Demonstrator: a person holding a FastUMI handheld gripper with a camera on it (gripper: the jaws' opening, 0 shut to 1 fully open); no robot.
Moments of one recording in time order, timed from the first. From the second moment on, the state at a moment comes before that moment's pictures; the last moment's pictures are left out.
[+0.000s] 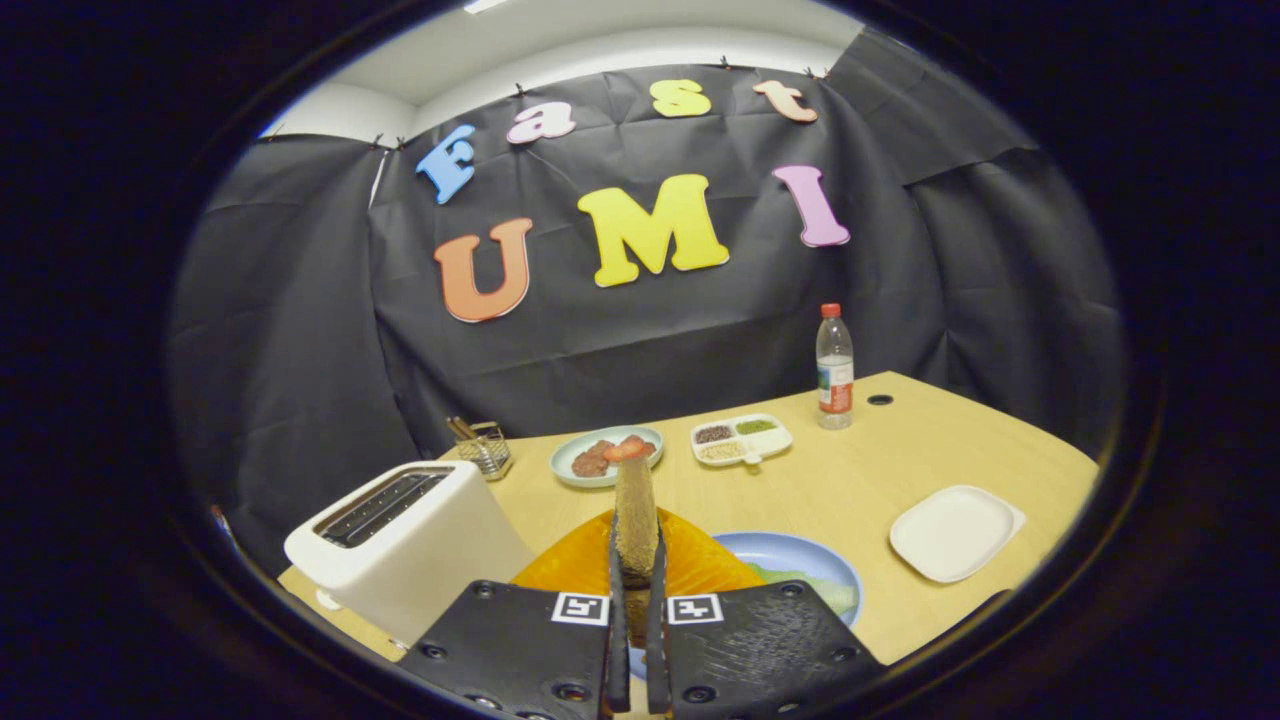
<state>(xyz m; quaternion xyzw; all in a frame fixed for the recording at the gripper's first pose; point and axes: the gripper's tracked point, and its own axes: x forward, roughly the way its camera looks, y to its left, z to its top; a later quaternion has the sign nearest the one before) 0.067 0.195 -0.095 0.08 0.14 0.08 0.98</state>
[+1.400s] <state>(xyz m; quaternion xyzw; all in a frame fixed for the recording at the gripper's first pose) 0.047 0.088 -0.149 0.14 0.20 0.02 0.97</state>
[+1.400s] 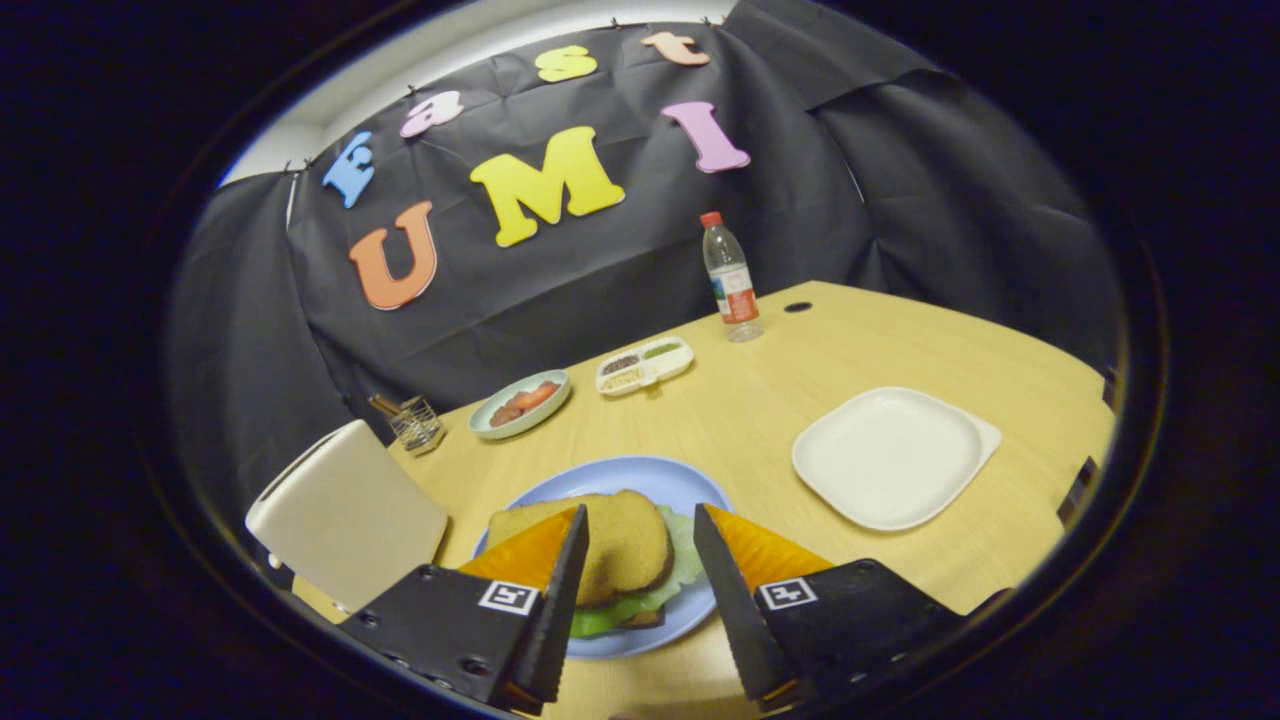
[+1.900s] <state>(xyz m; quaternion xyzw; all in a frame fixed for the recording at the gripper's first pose) -0.001 0.095 -0.001 -0.04 0.00 0.04 1.00</state>
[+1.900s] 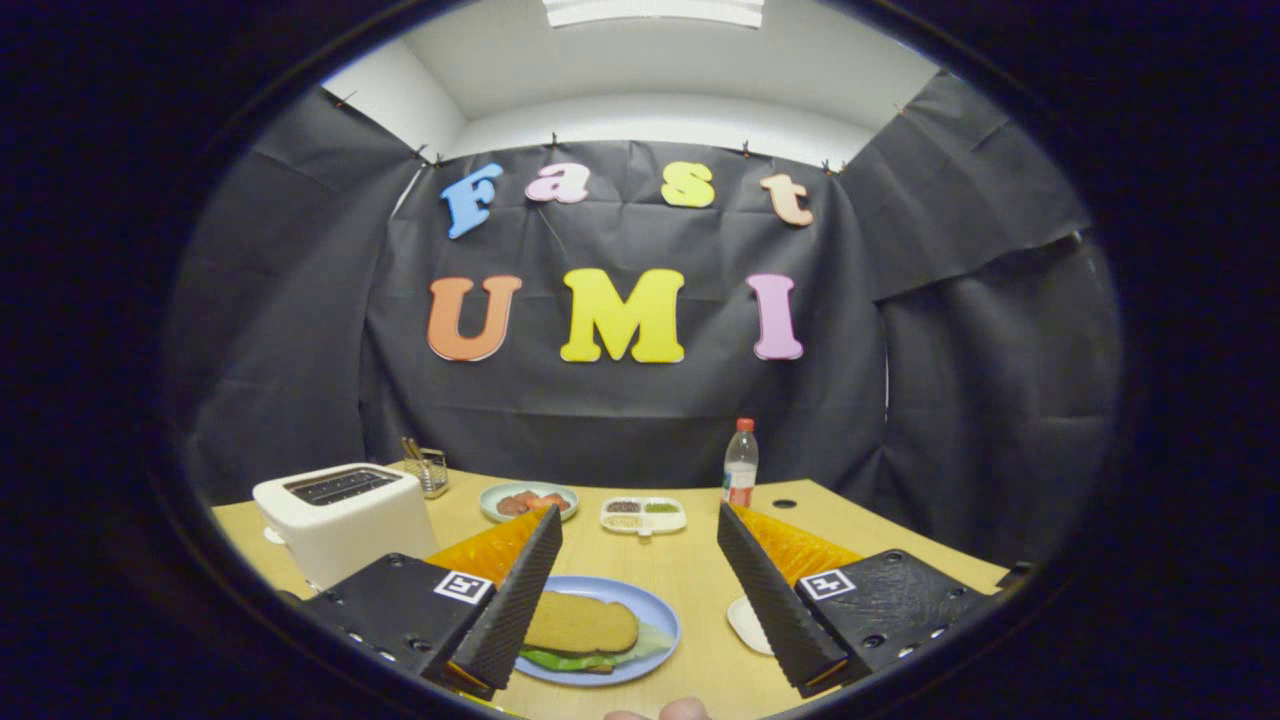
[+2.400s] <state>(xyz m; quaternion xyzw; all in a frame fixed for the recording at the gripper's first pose) -0.055 0.048 0.089 -0.04 -0.06 0.03 1.00</state>
